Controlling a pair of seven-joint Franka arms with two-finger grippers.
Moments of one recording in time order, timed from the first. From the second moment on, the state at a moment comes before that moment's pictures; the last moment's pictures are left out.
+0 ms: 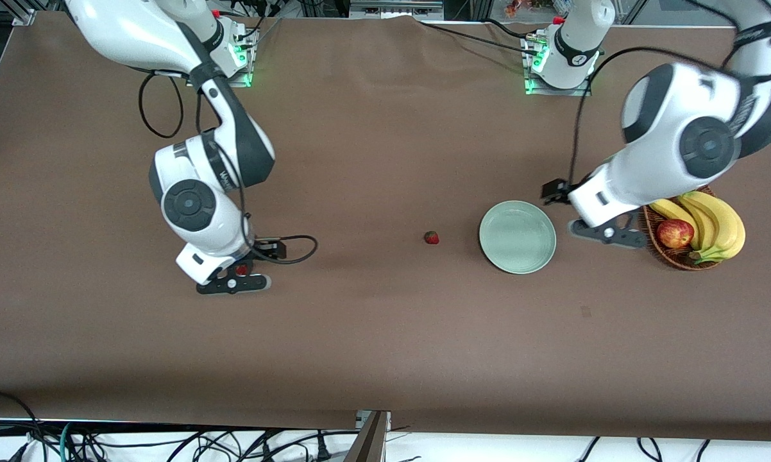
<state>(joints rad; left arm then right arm) -0.08 0.28 -0.21 -1.71 -0.06 1.86 -0.14 0.26 0.59 0.11 -1.53 -0.14 2.09 0.28</state>
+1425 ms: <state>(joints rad) -0.38 0.72 -0.21 -1.70 -0.06 2.45 -0.58 0.20 0.66 0.05 -1.80 -0.14 2.49 0.21</state>
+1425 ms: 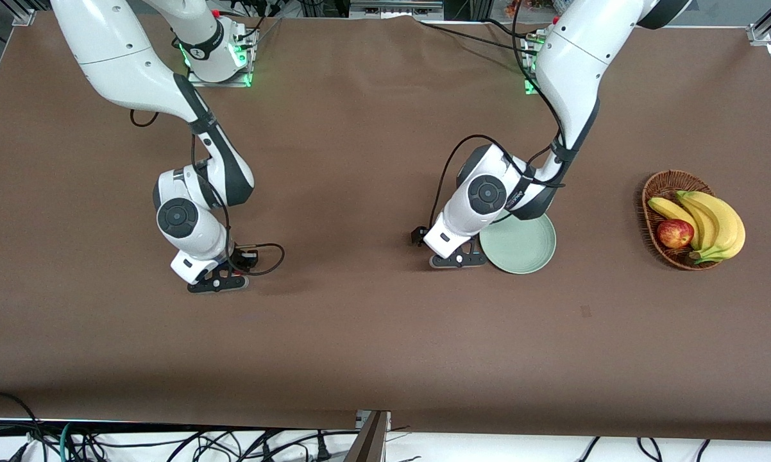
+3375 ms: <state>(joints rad) 0.00 0.55 -0.18 -1.70 -0.04 2.02 0.44 0.53 0.77 0.12 -1.43 0.17 2.38 0.82</state>
